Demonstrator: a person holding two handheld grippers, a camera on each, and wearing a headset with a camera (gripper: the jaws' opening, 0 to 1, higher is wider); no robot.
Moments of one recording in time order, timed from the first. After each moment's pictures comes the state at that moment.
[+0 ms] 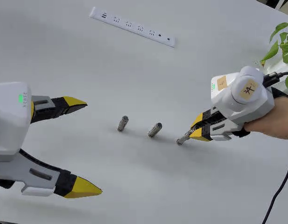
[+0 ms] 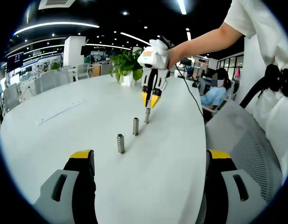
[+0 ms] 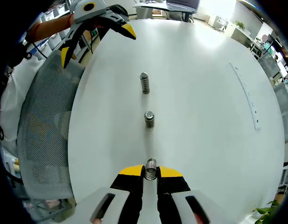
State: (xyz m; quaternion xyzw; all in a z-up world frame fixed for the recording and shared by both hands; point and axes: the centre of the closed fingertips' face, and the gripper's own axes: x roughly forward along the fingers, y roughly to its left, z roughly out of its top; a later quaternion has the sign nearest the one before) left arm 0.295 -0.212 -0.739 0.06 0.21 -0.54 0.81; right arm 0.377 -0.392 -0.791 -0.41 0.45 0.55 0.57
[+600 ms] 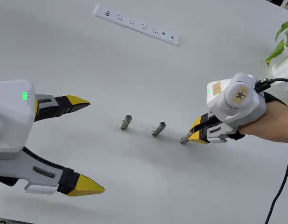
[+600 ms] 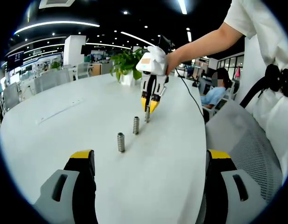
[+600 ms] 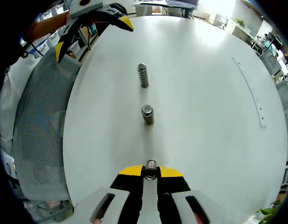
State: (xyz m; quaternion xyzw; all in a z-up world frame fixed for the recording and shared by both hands) left arm 0.295 -0.210 -0.741 0.06 0.22 -0.53 0.81; right arm 0.374 -0.388 -0.813 -0.40 0.46 0.55 0.57
